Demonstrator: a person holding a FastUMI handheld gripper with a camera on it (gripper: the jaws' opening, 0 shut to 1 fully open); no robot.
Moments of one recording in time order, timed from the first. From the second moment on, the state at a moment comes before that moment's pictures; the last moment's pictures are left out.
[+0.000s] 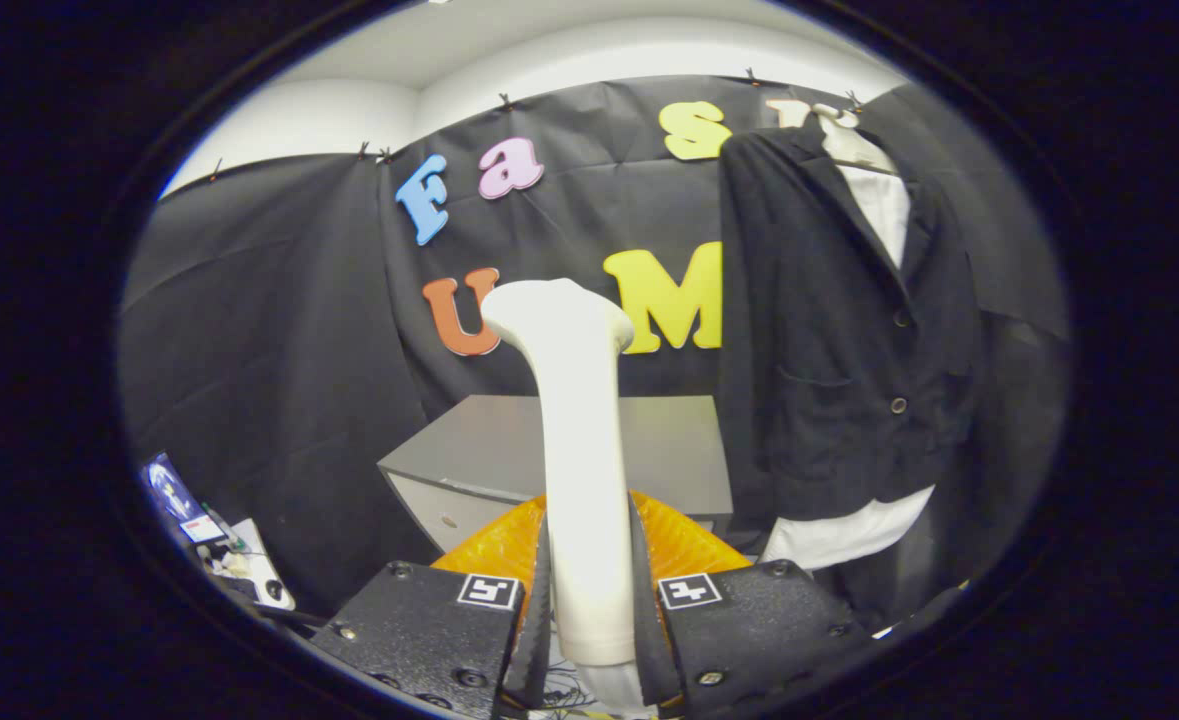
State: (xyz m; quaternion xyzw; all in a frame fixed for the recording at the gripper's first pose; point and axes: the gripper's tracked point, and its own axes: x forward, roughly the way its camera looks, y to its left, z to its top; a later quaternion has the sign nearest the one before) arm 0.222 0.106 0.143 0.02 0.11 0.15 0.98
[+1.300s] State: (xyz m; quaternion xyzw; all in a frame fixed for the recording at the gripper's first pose) arm 0.275 -0.149 0.355 0.04 -0.10 -0.06 0.99
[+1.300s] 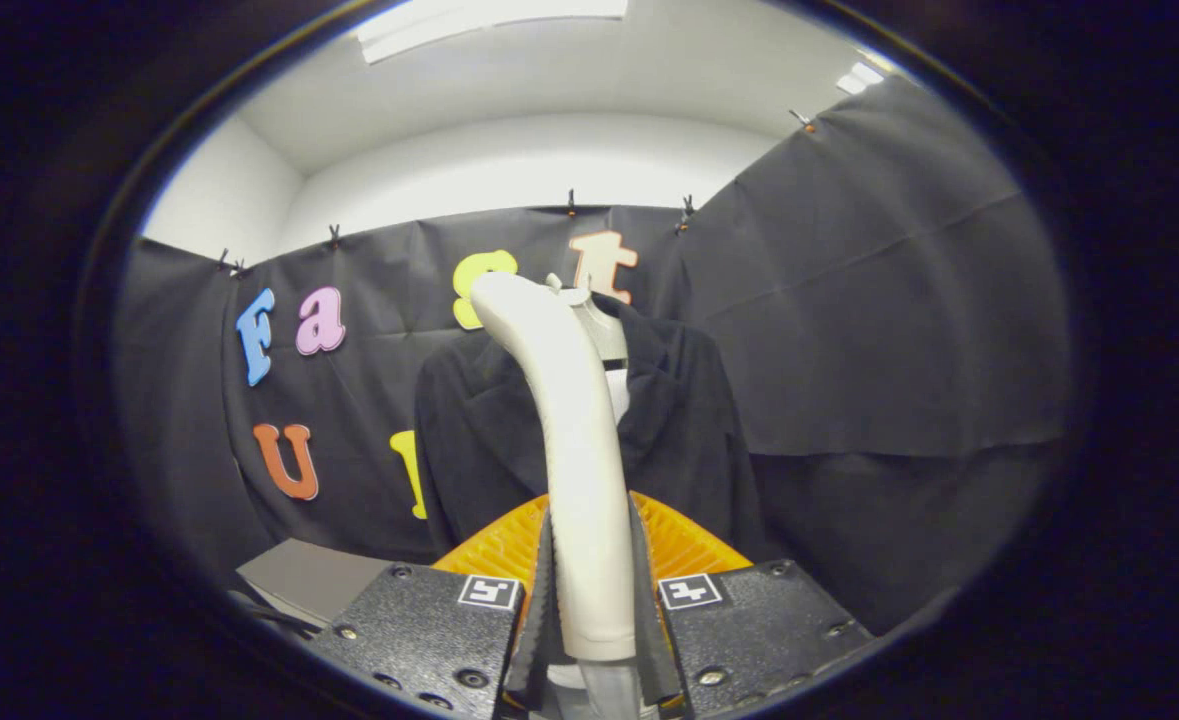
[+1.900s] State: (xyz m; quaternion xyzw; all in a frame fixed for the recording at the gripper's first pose) arm 0.358 -0.092 0.332 -0.06 -0.09 -0.11 0.99
